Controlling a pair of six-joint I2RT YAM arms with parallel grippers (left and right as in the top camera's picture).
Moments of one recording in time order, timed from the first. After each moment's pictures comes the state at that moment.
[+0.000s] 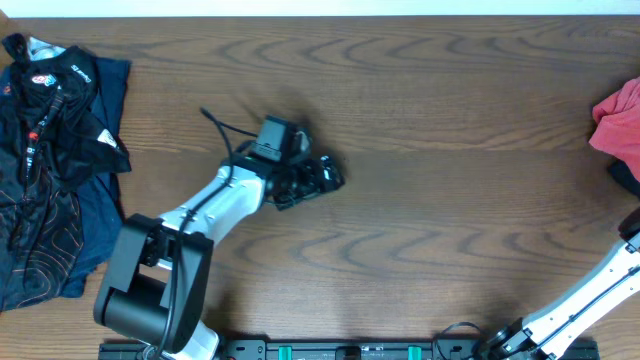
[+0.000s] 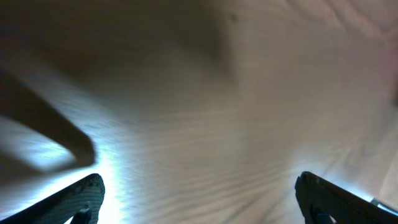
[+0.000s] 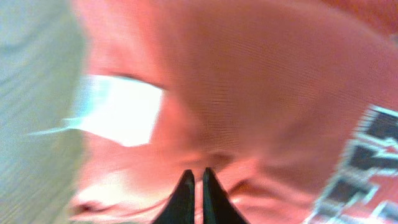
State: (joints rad) left arm -0.35 1.74 0.95 -0.37 0.49 -0.64; right arm -0.81 2.56 2.59 -1.24 -0.39 -0.07
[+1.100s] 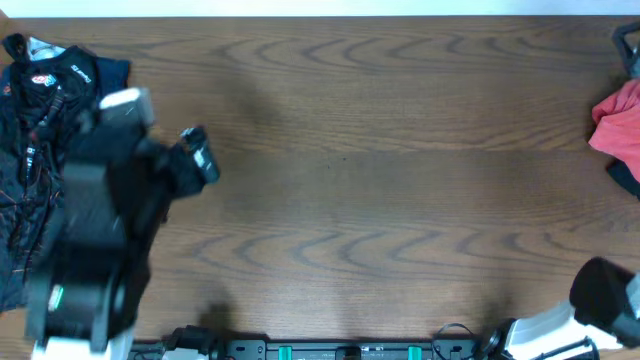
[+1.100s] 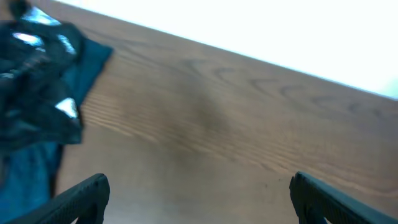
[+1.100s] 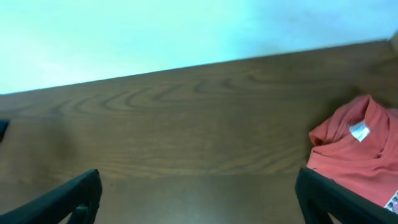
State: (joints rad) left arm -0.12 0.92 1.36 -1.00 -0.12 -0.35; right arm -0.48 1.76 2.60 -1.59 -0.50 -0.14
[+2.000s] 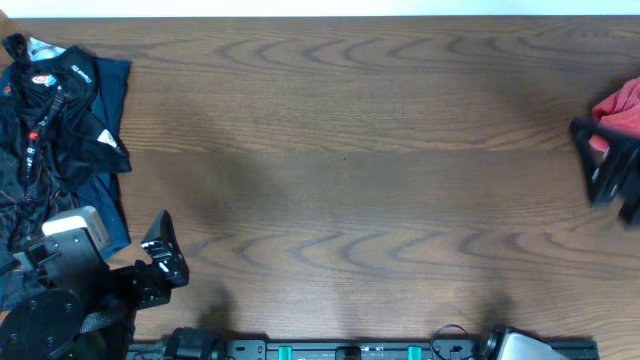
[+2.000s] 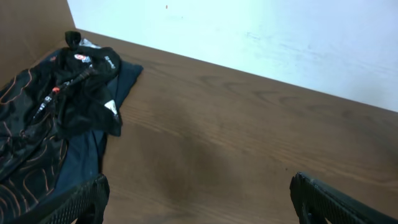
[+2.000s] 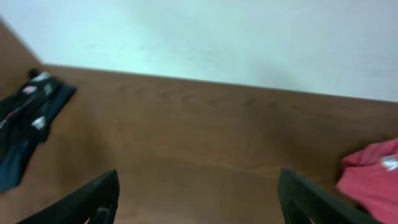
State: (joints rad) left arm -0.12 0.59 1.36 -1.21 -0.17 -0.30; right arm -0.32 1.31 2.44 -1.70 -0.57 -0.18
